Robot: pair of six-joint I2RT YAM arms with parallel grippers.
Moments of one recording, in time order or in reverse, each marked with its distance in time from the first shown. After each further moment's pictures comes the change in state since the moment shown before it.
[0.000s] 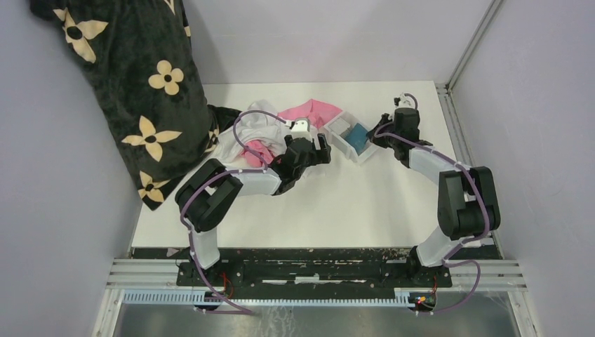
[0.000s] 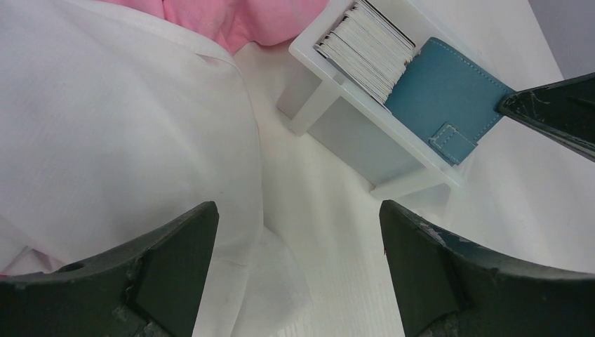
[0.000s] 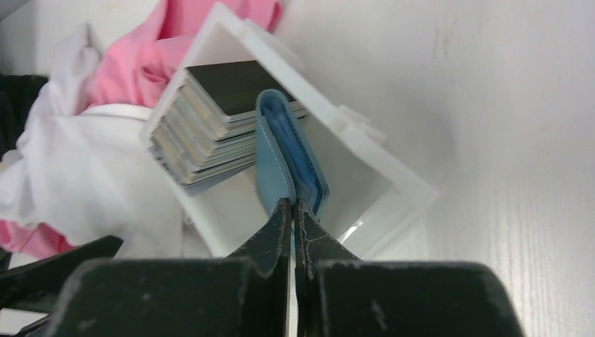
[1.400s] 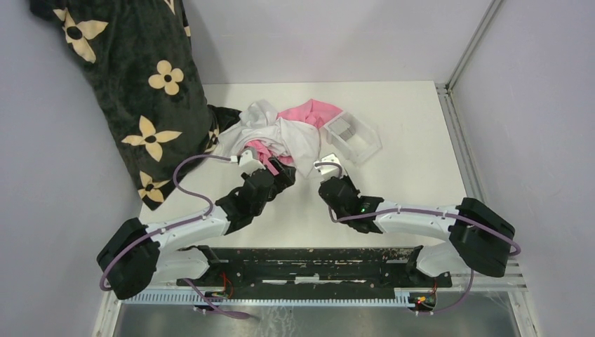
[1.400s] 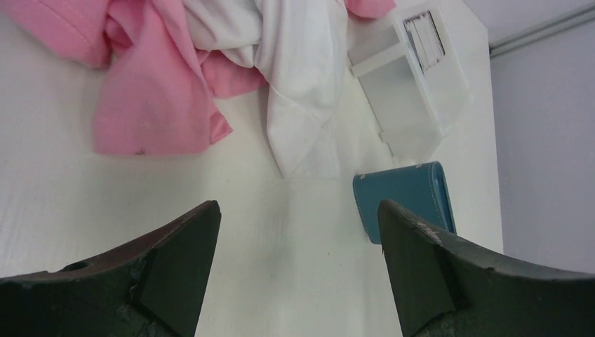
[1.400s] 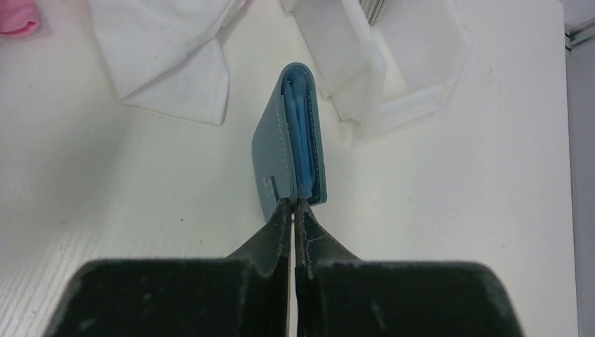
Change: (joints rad) left arm -0.050 -0.691 -0.483 -0.298 -0.156 -0.443; right arm 0.911 -0.299 -0.297 -0.076 1.003 -0.415
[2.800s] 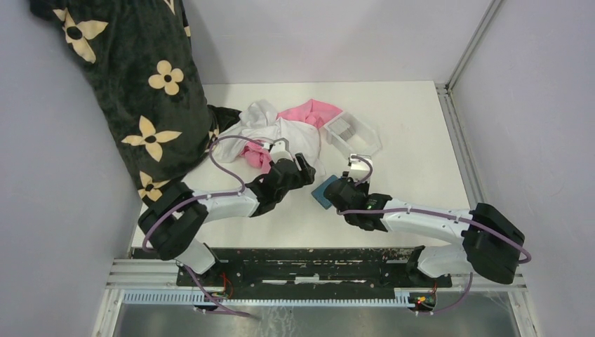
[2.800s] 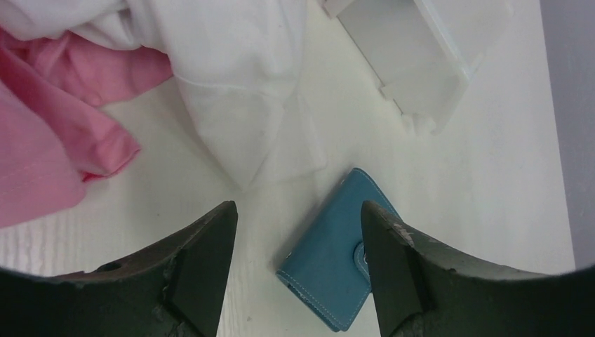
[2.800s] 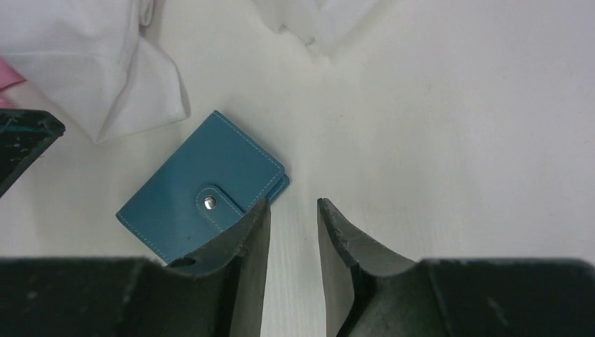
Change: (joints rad) left arm -0.003 0.329 0.163 0.122 0.132 0.148; right arm 0.005 -0.063 0.035 -0.362 0.088 0.701
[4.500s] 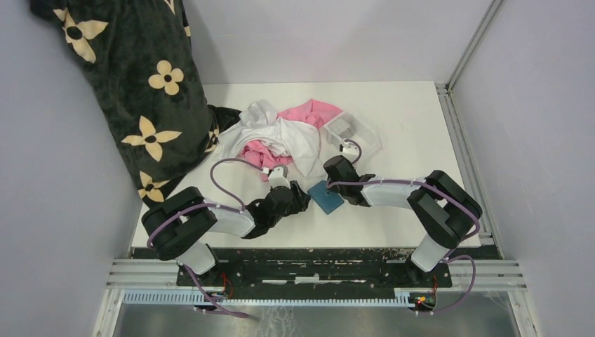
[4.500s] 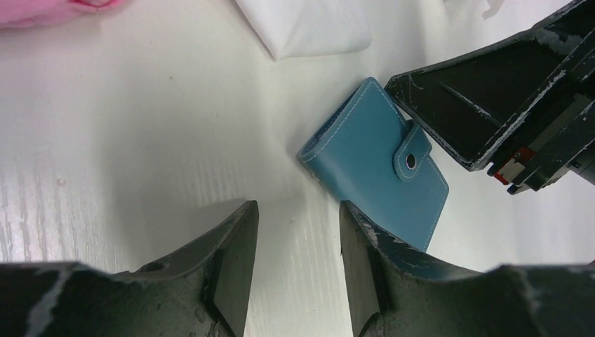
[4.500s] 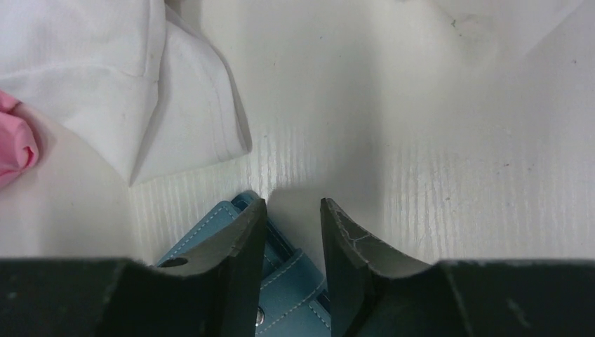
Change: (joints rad) left arm -0.110 0.054 -0.248 0.249 0.019 -0.039; right arm -0.287 0.361 0.070 0.351 -0.490 -0.021
